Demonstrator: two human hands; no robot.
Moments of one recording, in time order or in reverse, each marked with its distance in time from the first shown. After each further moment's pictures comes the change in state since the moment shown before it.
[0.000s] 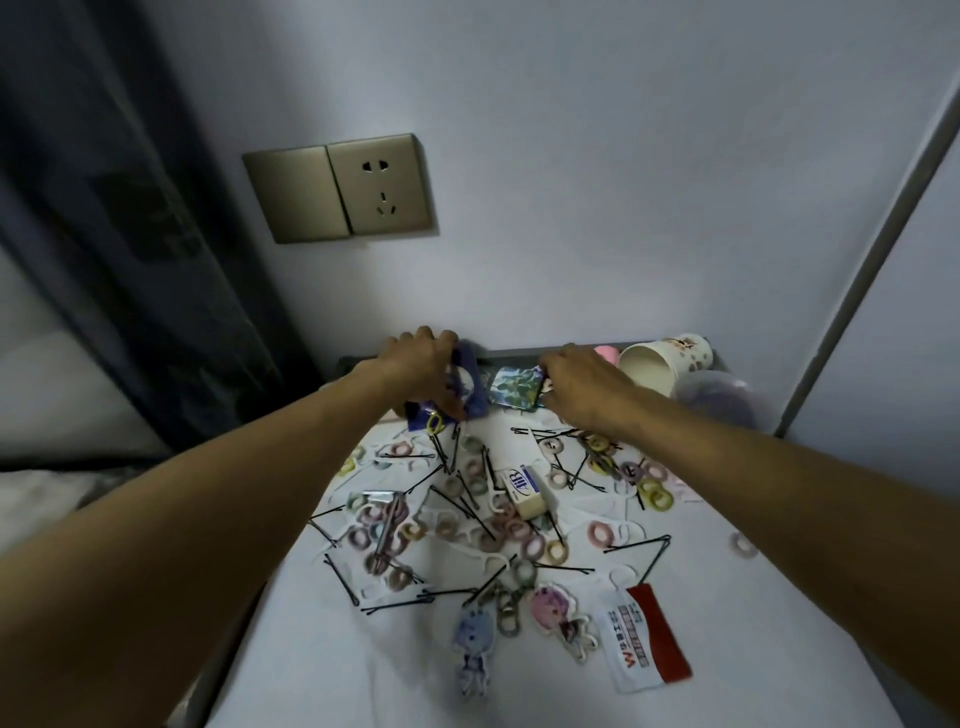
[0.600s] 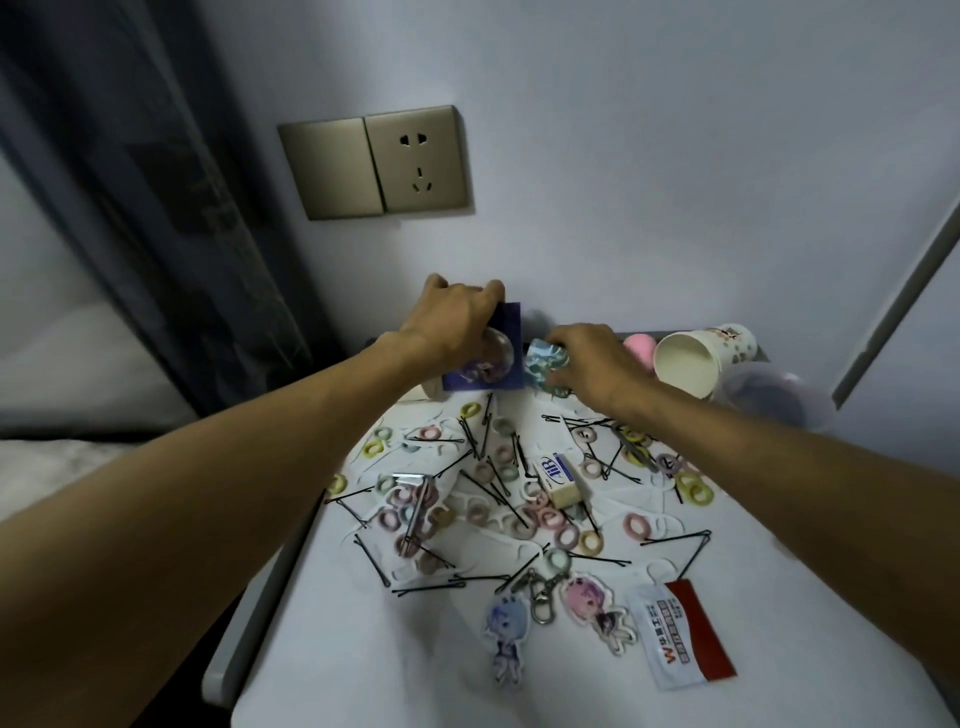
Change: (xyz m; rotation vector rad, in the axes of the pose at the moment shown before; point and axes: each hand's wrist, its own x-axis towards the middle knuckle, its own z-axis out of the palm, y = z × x) left_hand -0.013 0.004 -0.026 0.059 0.391 0.174; right_hand 0.019 -0.019 0.014 0.326 0.184 0.004
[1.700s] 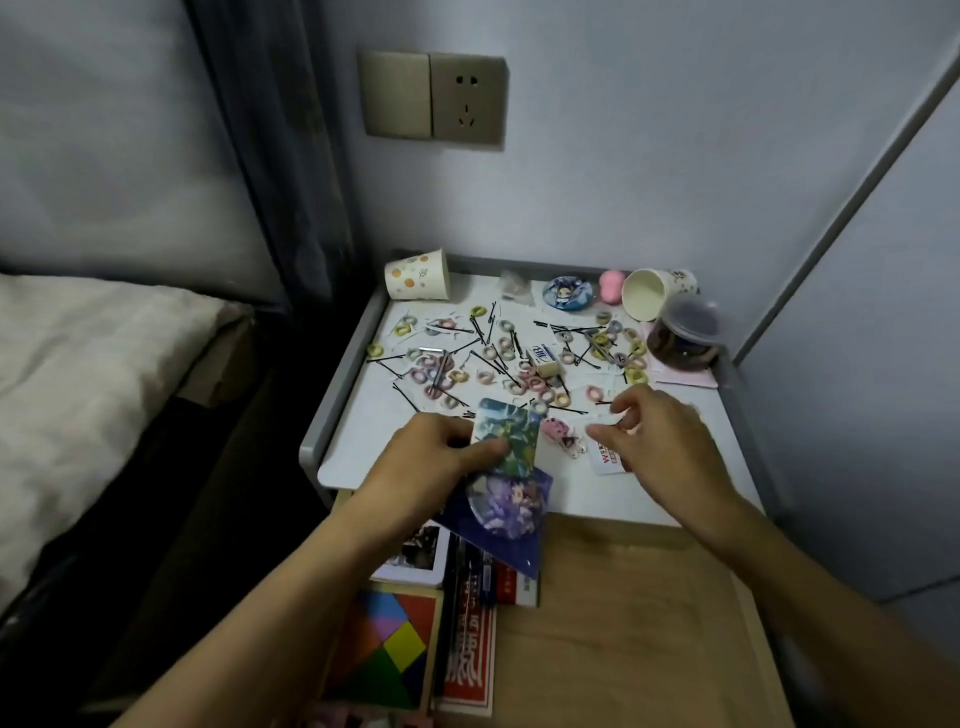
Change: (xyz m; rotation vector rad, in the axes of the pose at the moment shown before) left_hand -0.294 0.117 -0.092 -1.365 -0.255 -0.610; right_hand -0.252 -0.042 -0.048 -0.018 0.011 0.258
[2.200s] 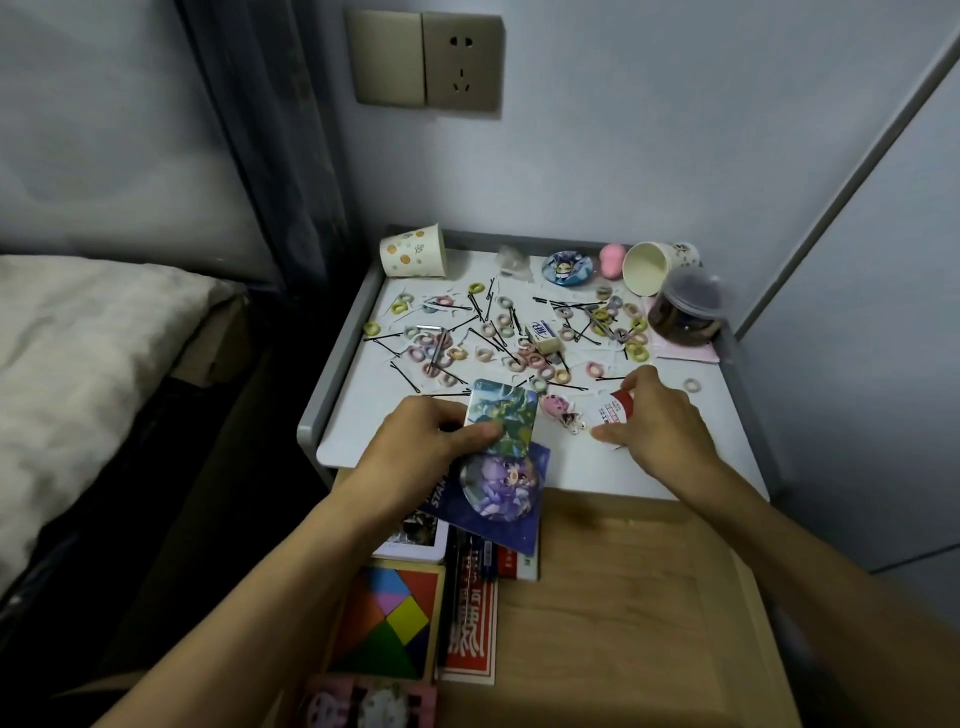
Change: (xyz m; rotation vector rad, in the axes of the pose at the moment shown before) left_hand 0.002 -0.011 -0.001 -0.031 0.020 -0.023; right_hand 0.016 0.015 0.018 -0.129 -0.133 0.137
